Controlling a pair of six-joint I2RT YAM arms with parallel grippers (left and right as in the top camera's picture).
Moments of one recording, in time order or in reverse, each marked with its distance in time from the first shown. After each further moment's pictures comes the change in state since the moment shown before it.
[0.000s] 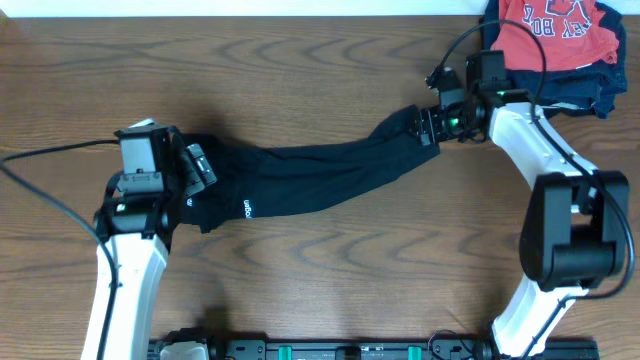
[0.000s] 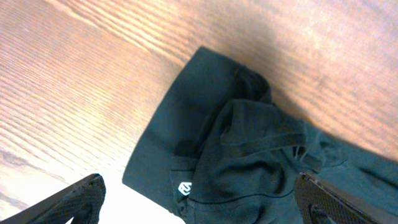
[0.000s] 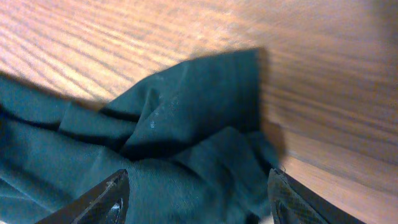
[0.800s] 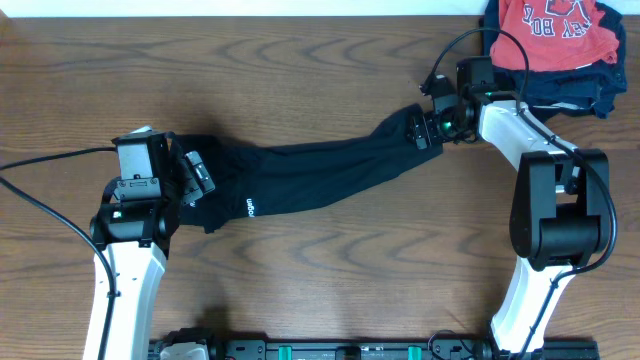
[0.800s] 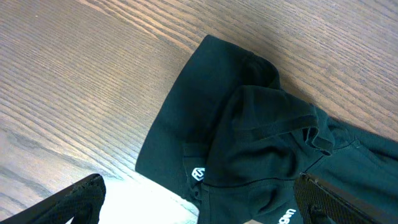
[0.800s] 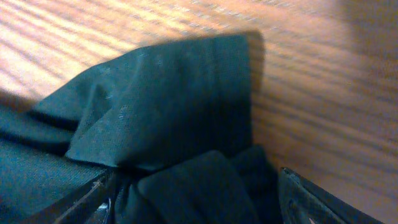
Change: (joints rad) left arm 0.004 -0.023 0.000 -0.069 0.000 0.000; right arm -0.002 0.117 0.031 0.056 0.110 -0.040
